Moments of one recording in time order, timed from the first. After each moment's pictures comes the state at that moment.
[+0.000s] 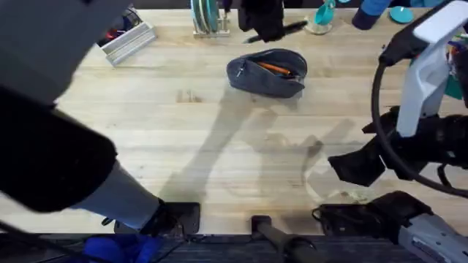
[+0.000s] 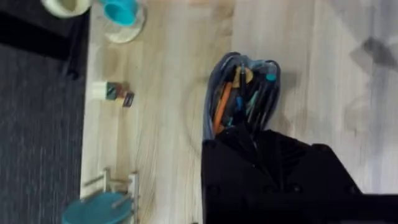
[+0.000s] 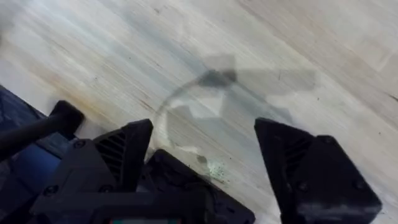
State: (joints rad) left arm -0.49 1.79 1.83 -1.05 0.40 0.97; right arm 0.34 0.79 0.97 -1.35 -0.14 -0.23
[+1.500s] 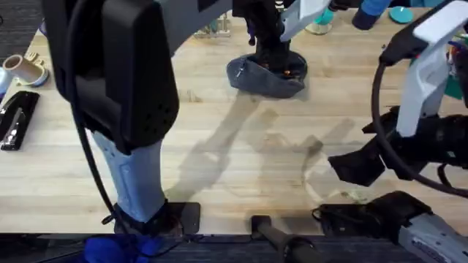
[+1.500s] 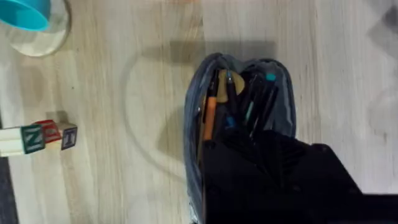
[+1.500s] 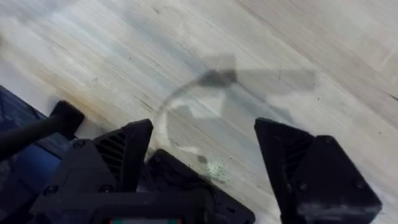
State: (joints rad) left arm -0.54 2.07 1.83 -0.98 0.42 1.07; right arm 0.34 0.79 0.97 -1.35 -0.14 -0.23
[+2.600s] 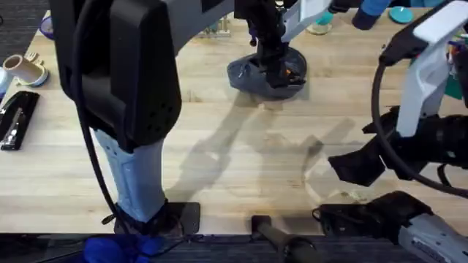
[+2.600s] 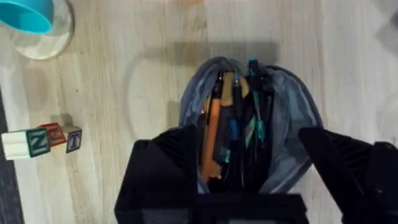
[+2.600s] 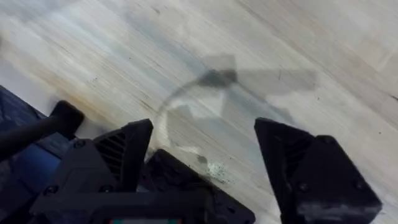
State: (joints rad) left arm -0.55 2.08 1.83 -0.95 0.42 1.07; right arm 0.34 0.79 0.97 -1.35 -0.14 -0.23
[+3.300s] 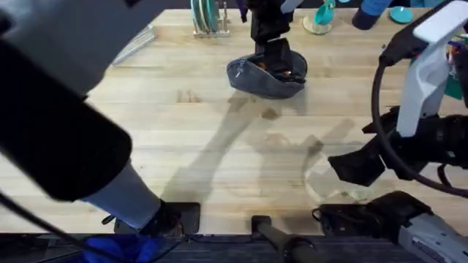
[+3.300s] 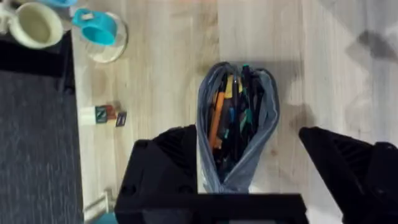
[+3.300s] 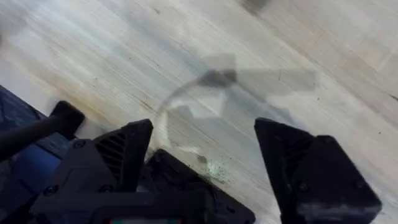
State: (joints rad) left arm -0.55 1.84 1.83 -1.03 0.39 1.03; right arm 0.34 0.79 0.97 -1.35 -0.14 -0.23
